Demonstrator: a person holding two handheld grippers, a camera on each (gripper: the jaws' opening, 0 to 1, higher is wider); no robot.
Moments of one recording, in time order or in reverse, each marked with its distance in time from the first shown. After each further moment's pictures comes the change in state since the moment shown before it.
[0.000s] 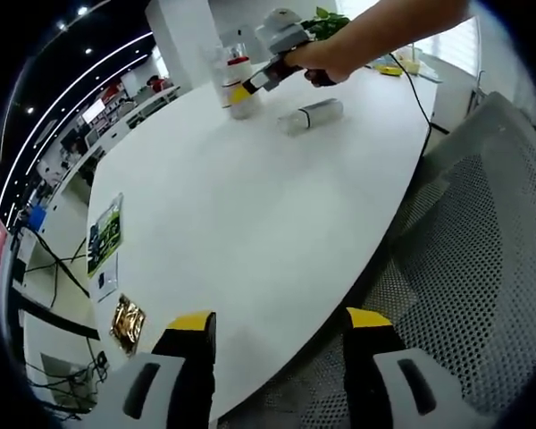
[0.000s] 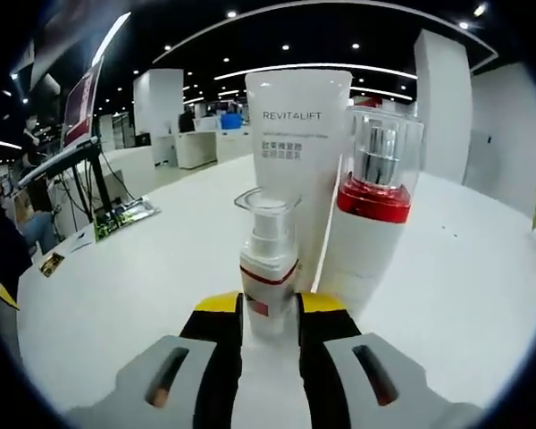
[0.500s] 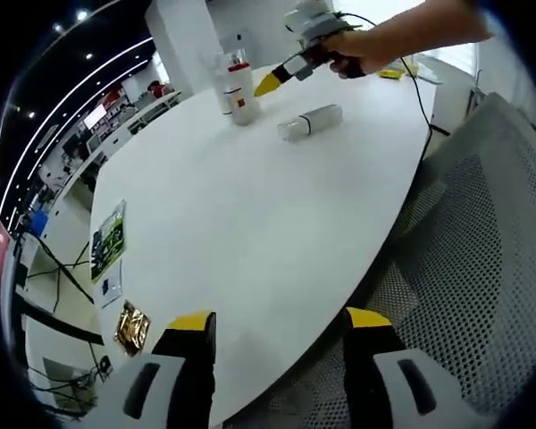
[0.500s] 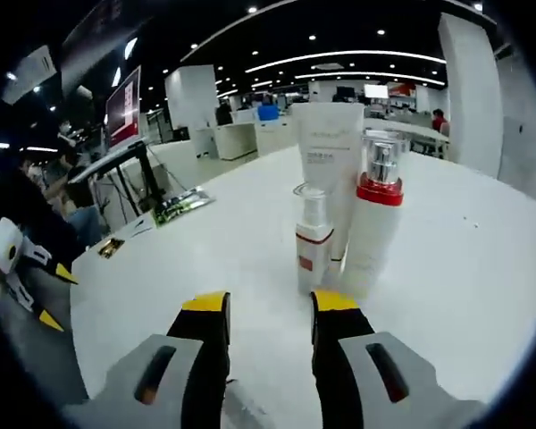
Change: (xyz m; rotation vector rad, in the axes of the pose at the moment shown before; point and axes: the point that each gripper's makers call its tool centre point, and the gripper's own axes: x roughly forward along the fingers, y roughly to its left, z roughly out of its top) left arm -0.002 0.001 0.006 0.017 -0.025 0.008; right arm -0.079 0.043 -0.022 -0.053 0.122 0.313
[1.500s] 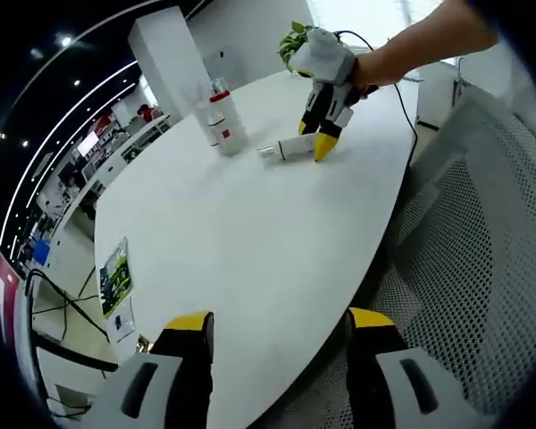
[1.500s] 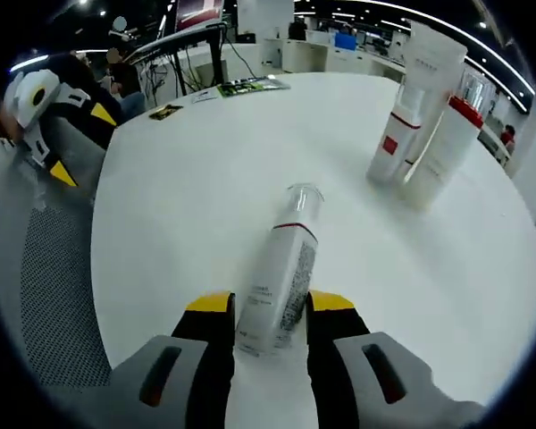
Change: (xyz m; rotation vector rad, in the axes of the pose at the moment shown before) left arm -0.018 -0.010 0.040 0.094 -0.098 0.012; right arm -0.016 0.011 -0.107 -0.261 0.356 0.088
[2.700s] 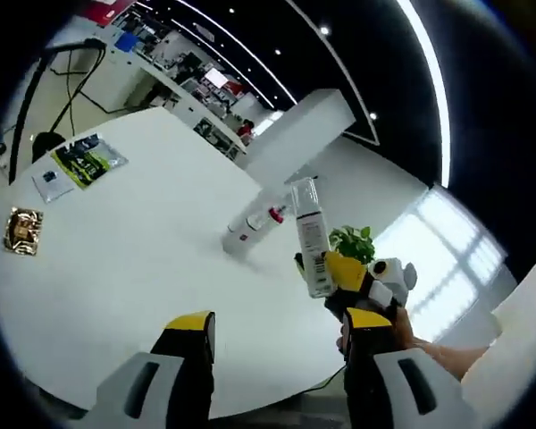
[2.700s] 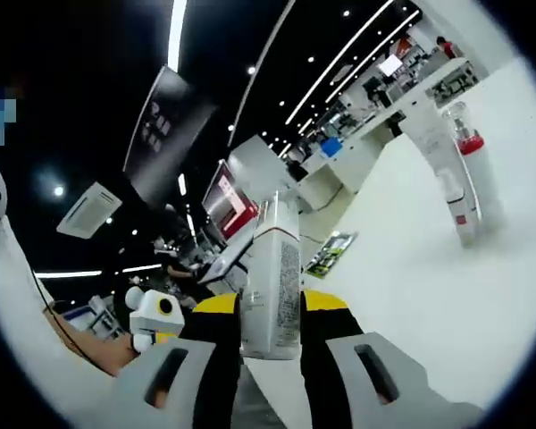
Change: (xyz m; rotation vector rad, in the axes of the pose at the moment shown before) left arm -0.031 0.002 0.122 -1.101 -0.630 -0.406; right arm -0.104 0.101 0.169 0.642 -0.808 0.406
